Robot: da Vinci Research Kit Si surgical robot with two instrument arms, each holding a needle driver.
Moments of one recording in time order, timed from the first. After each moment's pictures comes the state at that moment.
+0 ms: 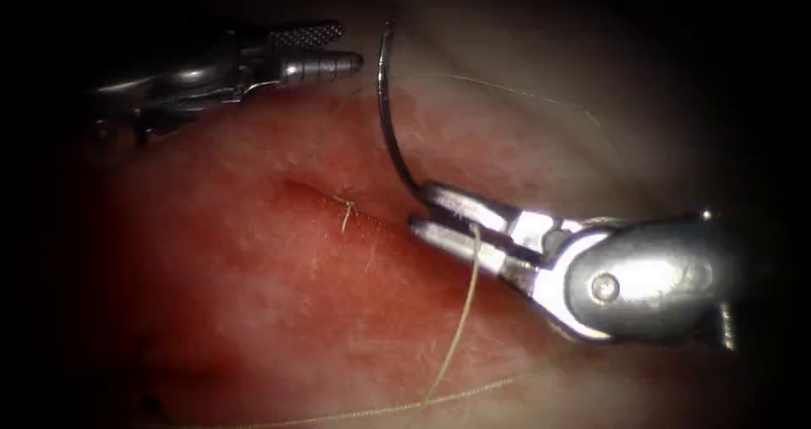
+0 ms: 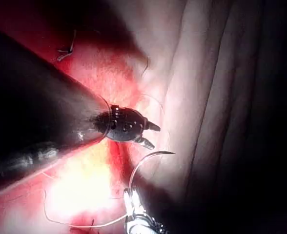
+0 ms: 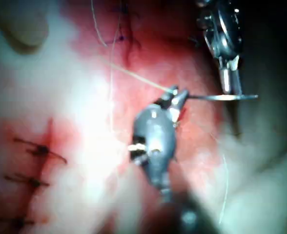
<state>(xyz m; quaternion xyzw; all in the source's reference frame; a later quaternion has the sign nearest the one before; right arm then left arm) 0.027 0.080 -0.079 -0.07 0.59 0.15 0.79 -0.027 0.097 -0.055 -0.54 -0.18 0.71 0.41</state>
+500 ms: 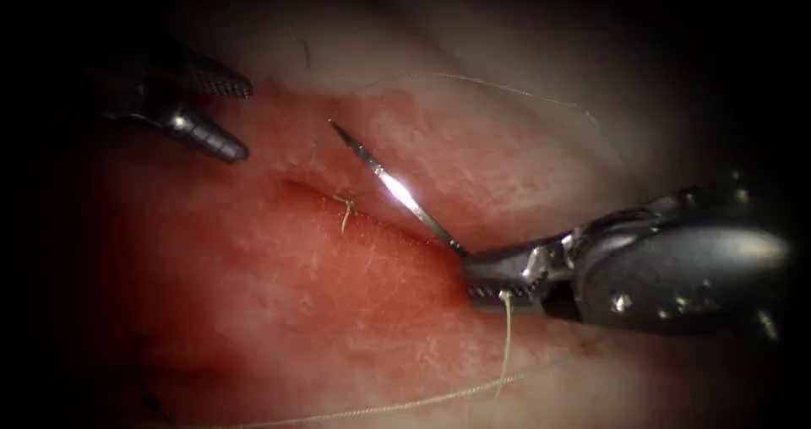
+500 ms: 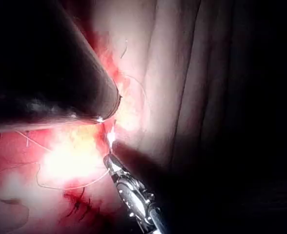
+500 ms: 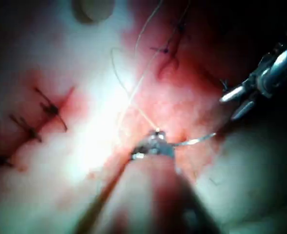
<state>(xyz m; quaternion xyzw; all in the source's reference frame) 0.025 0.080 -0.078 0.02 0.37 -0.26 0.89 -0.026 0.097 -0.061 -0.27 -0.28 0.90 0.21</state>
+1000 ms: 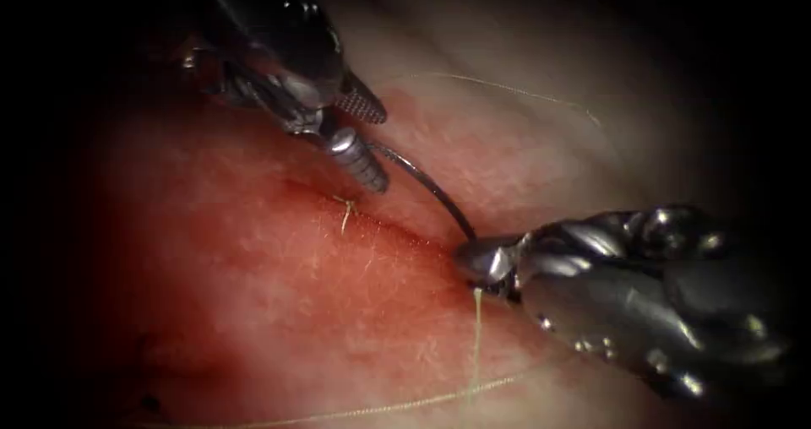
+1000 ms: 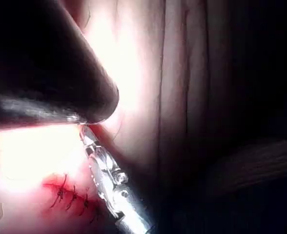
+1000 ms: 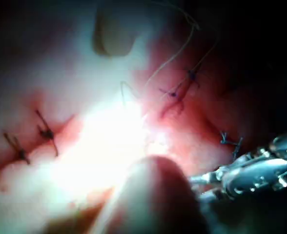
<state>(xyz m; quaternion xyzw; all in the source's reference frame) 0.028 0.079 -0.079 0.00 0.19 -0.36 0.92 -0.035 0.097 -0.059 -0.15 -0.25 0.95 0.14</state>
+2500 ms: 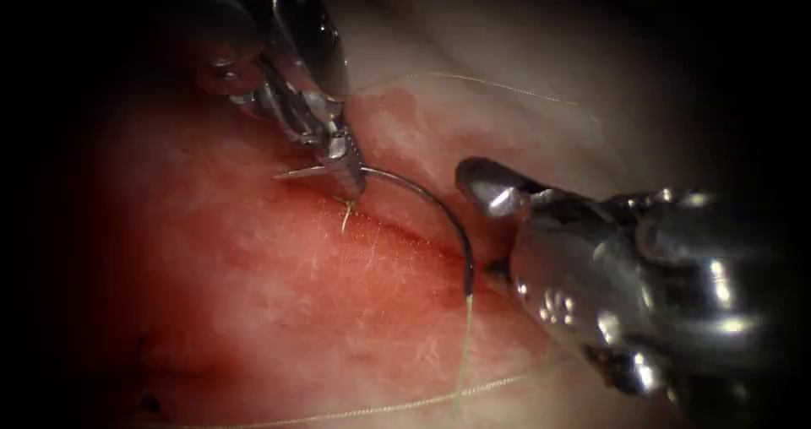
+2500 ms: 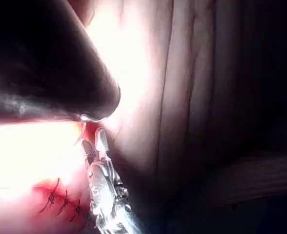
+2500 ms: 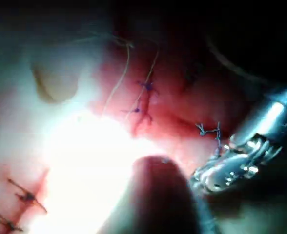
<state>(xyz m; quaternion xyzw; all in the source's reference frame) 0.029 0.080 -0.081 -0.11 0.25 -0.08 0.96 -0.034 0.096 -0.056 -0.08 -0.32 0.92 0.22</state>
